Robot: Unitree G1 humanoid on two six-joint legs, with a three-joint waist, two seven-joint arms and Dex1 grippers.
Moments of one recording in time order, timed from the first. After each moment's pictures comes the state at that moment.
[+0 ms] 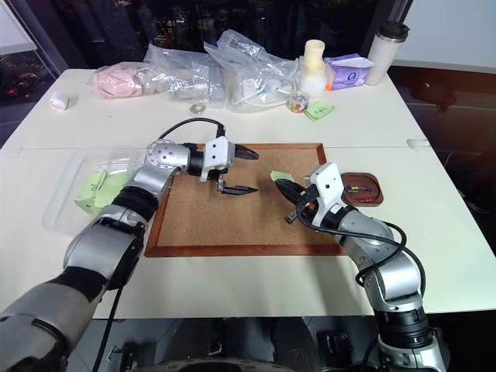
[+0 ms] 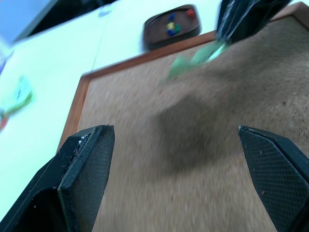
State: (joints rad) left arm -1.08 0.23 -0.26 1.09 0.02 -0.59 -1.23; right arm -0.16 -0.45 -0.02 -0.40 0.40 0.52 0.58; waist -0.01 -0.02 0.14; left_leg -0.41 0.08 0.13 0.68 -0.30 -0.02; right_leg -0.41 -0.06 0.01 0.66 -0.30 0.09
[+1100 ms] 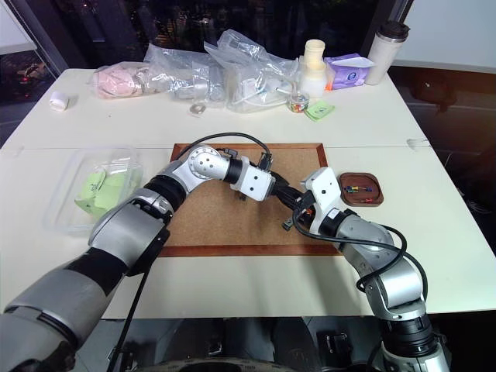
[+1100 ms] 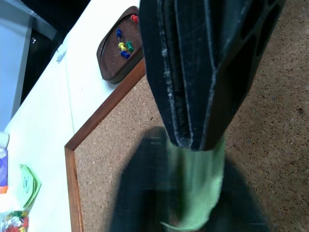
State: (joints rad) left arm -1.22 0.12 -0.42 1.31 0.38 -0.93 -0.91; right arm -0.13 -0.45 0.01 -0.47 0.40 0.54 0.55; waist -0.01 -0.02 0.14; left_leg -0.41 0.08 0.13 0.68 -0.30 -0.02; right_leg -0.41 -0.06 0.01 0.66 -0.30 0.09
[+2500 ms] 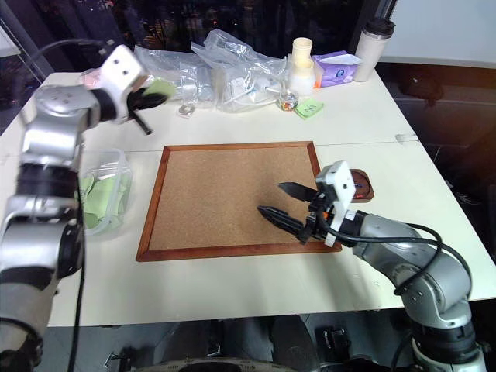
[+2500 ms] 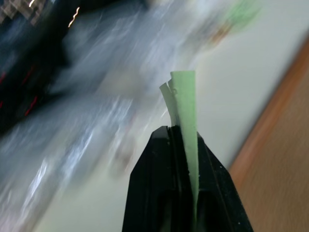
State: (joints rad) left arm -0.93 0.68 0.00 0.22 0.17 0.70 -0.88; right arm -0.20 -0.59 -0.10 -0.58 0.87 0.81 0.62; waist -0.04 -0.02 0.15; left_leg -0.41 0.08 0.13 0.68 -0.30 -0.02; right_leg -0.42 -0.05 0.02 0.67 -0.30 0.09
